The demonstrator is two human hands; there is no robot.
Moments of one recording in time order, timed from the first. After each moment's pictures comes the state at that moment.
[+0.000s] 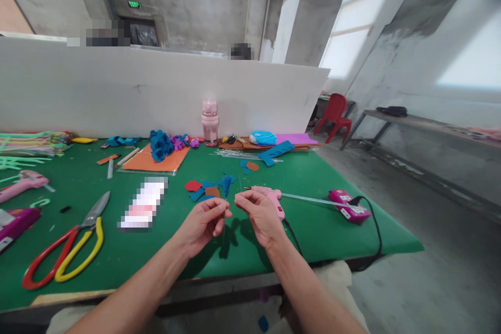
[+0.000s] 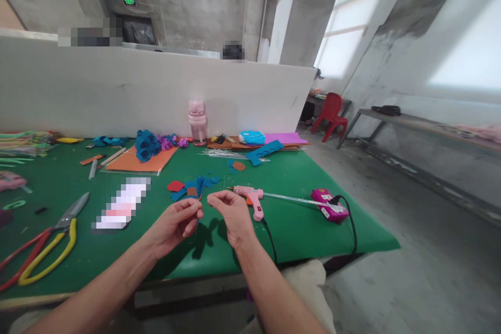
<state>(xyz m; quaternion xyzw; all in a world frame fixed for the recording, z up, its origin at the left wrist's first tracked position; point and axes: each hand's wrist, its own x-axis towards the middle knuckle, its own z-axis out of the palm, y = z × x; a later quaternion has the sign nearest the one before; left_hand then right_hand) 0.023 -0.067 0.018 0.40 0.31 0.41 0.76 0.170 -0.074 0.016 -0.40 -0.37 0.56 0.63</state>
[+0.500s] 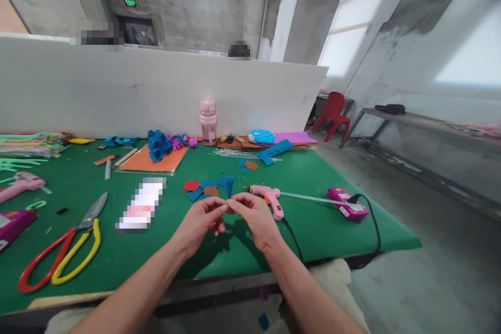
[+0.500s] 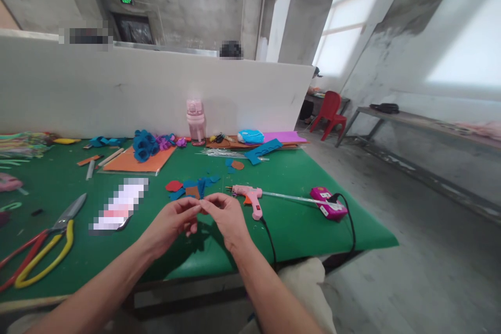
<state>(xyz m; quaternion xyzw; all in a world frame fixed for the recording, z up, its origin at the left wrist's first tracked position) 0.024 -0.067 0.024 0.50 0.39 0.38 0.67 0.163 -0.081 0.018 -0.43 -0.45 0.53 0.58</state>
